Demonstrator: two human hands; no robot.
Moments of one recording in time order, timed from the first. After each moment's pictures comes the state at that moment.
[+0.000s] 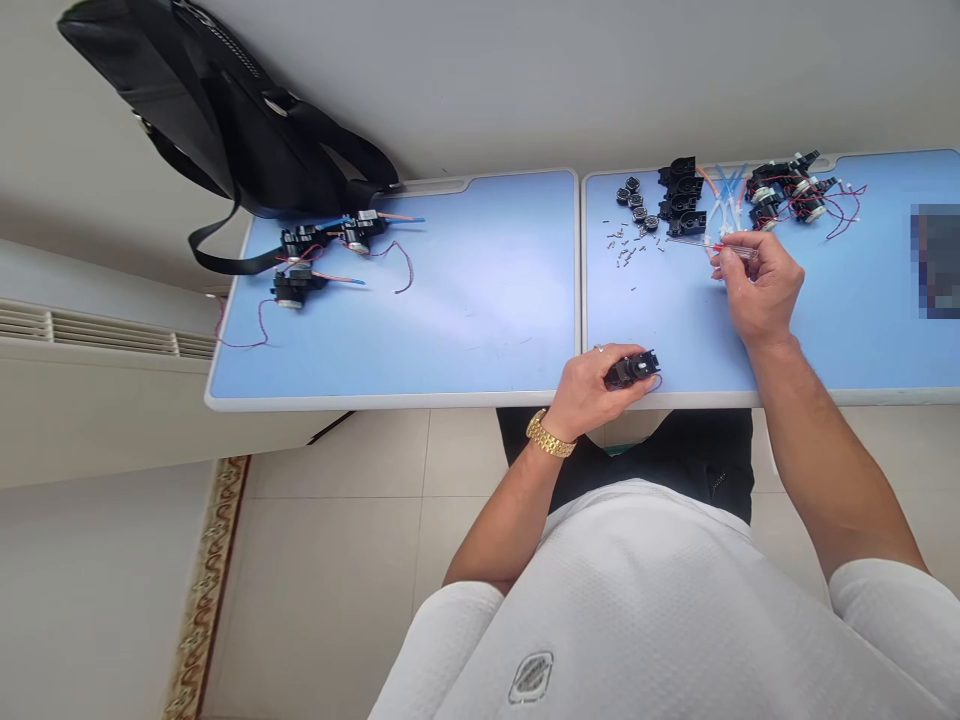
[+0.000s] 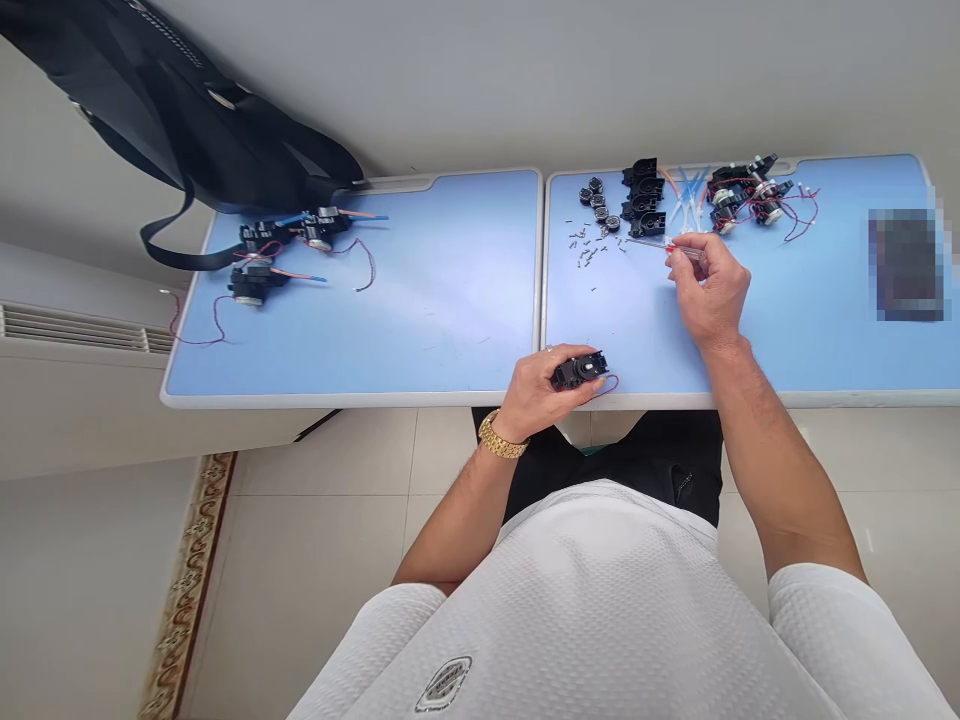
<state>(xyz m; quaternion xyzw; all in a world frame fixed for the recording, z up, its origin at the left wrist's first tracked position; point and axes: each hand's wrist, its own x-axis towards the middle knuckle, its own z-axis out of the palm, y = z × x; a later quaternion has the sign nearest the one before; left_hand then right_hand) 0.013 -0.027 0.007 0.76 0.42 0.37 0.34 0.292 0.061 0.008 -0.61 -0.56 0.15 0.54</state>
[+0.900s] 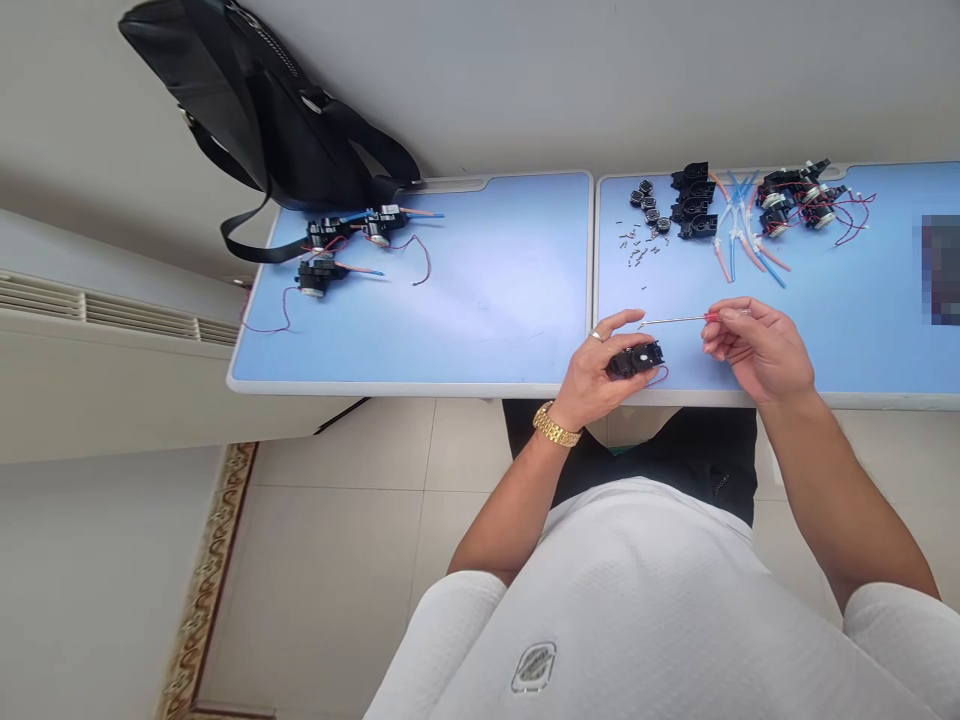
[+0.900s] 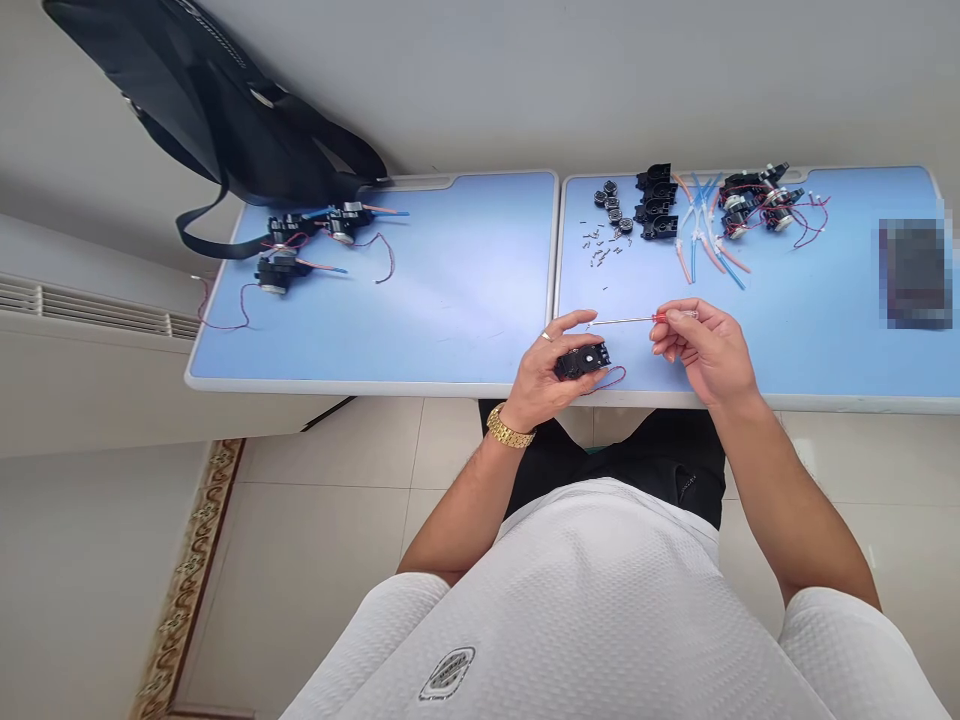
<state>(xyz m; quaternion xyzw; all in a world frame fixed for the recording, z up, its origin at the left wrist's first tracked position) 0.010 -0.015 -0.005 0.74 0.33 0.48 0.34 0.266 -0.018 0.054 -0.51 -0.36 0.58 0.53</state>
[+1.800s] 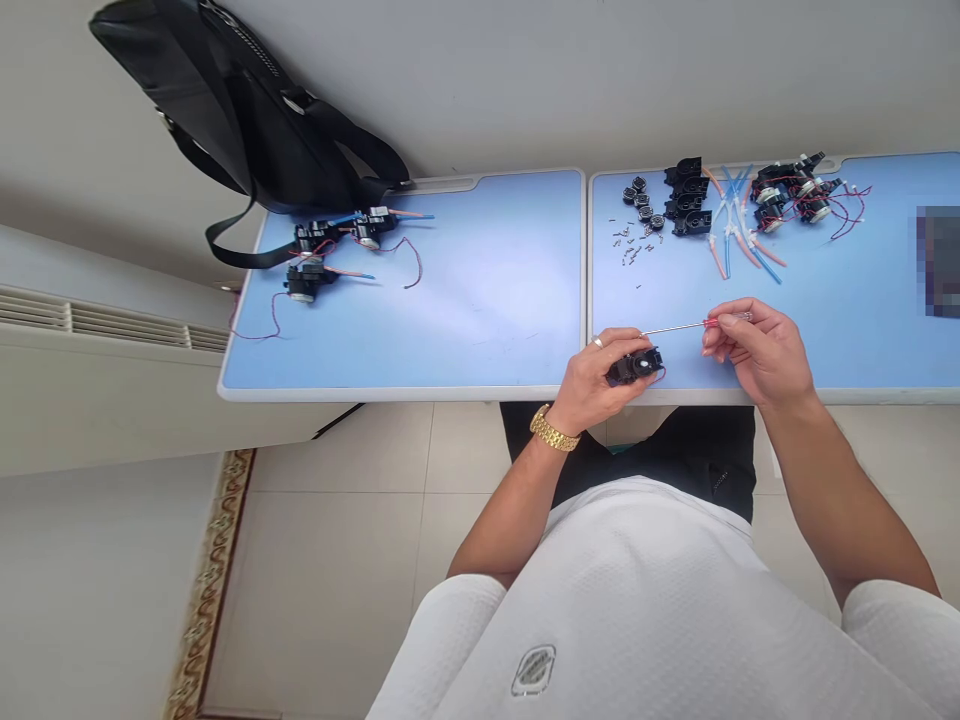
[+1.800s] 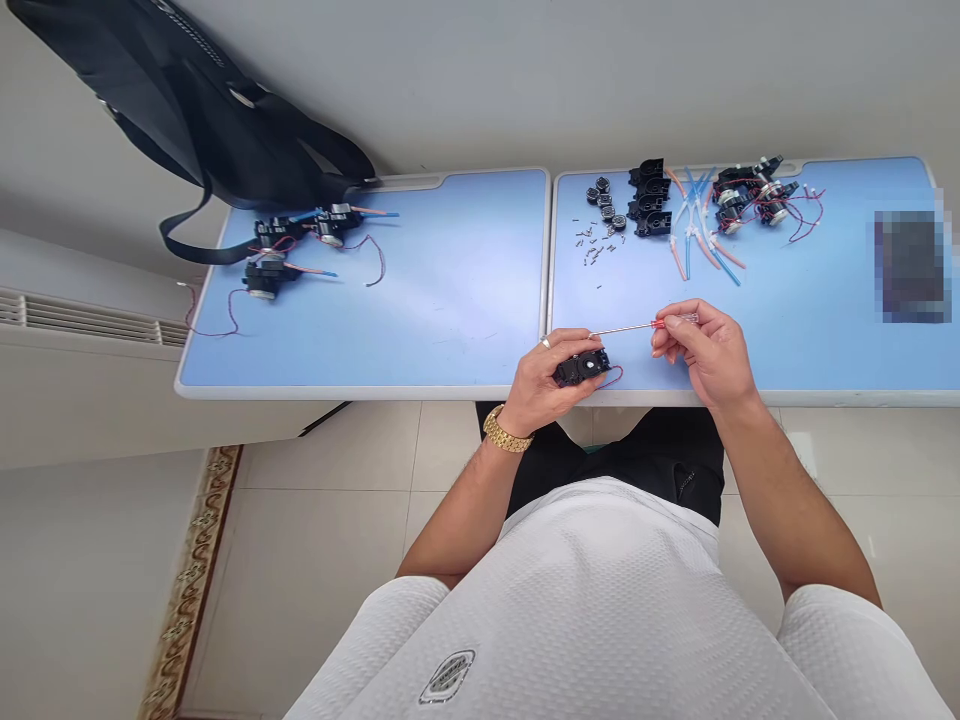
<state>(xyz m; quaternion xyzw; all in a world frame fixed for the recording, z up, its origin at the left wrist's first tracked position) 0.013 -0.019 -0.002 0.76 0.31 0.48 0.30 0.271 -0.026 0.051 -0.53 -0.38 0.54 0.53</state>
